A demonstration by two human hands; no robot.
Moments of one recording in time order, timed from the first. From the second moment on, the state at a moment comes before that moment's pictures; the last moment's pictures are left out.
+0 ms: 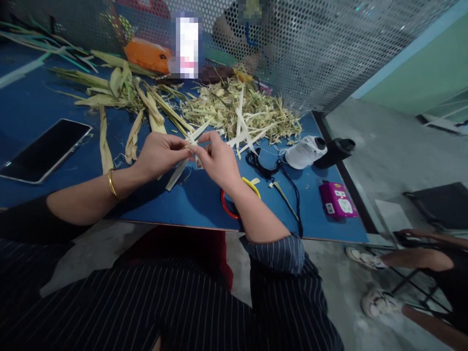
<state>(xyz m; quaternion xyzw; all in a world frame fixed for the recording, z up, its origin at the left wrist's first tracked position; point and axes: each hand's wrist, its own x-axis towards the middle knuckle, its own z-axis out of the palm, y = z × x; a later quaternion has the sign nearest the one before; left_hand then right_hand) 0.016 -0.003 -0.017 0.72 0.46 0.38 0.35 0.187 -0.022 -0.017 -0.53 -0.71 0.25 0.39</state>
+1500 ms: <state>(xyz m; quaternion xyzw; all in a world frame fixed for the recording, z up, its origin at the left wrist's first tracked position) 0.017 -0.004 -0.006 0.59 0.41 0.31 0.62 0.188 -0.027 -0.009 -0.49 -0.64 0.17 0.57</state>
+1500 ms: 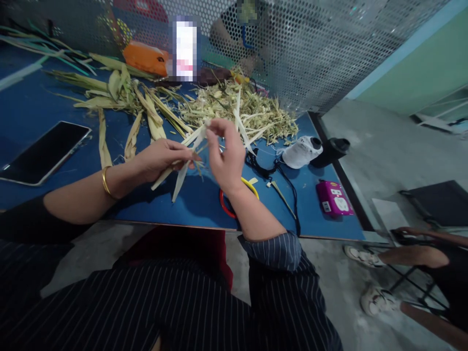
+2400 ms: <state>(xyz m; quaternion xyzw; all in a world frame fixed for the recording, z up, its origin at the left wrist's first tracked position) 0.020 0.007 -0.017 0.43 0.43 0.41 0.68 0.173 -0.034 -0.017 -0.28 -0.93 -0.17 0.17</state>
